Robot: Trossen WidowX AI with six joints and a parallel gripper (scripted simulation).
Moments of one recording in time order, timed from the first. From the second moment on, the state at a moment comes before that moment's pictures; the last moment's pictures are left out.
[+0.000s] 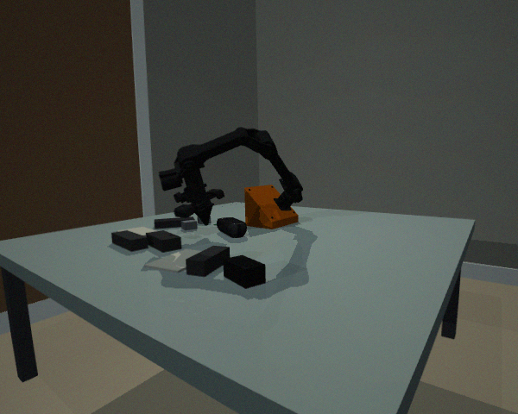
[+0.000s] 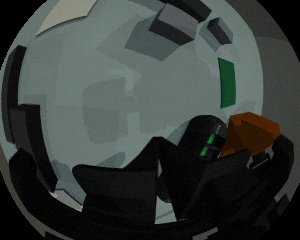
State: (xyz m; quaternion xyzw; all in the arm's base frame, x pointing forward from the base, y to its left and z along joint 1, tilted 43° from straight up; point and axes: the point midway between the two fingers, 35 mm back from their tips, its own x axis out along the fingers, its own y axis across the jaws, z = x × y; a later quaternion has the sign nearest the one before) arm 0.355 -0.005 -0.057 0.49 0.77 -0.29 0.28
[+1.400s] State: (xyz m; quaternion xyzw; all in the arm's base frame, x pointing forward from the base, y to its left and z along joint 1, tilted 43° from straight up) arm 0.265 0.049 0.050 0.71 0.54 -0.38 0.25
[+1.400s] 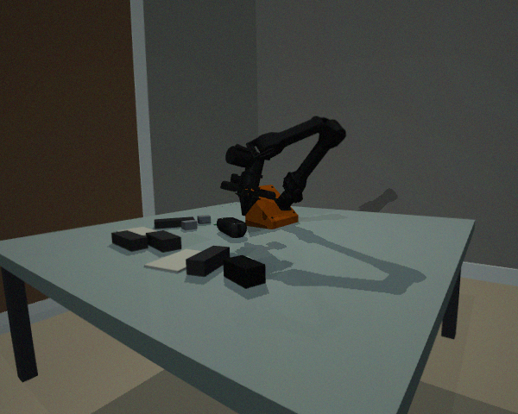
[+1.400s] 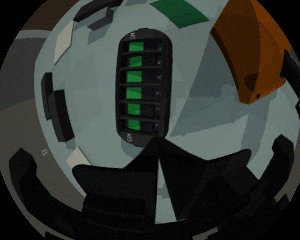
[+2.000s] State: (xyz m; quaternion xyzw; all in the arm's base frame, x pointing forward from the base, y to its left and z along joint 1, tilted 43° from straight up) arm 0.242 0.067 0.038 0.74 0.52 -0.37 0.23
